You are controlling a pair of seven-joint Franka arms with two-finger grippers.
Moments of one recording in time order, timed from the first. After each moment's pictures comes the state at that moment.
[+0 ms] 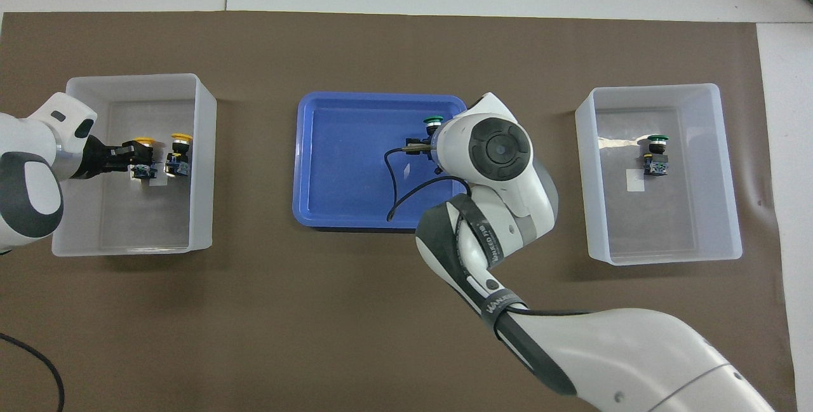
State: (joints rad) left arm 0.15 0.26 -0.03 -2.03 -0.18 2.39 0.08; right arm 0.46 0.39 -0.02 -1.77 -0.01 2.41 0.51
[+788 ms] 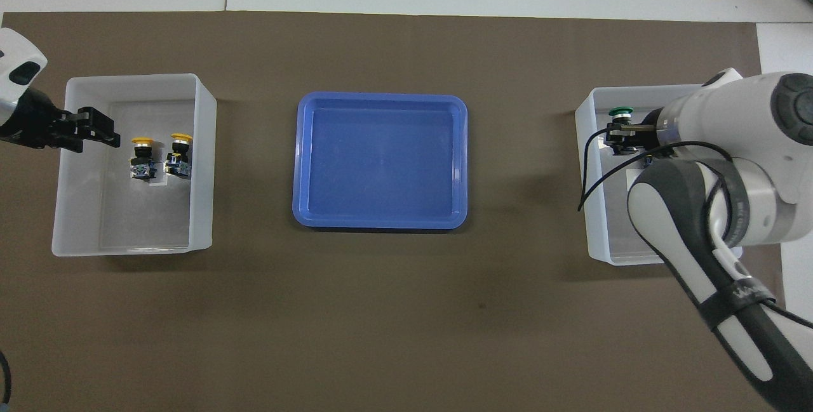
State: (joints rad) left arm 0.12 0.24 -0.03 -1.57 -0.10 1.71 0.08; right arm 0.02 0.14 -0.03 -1.97 -0.01 2.25 0.11
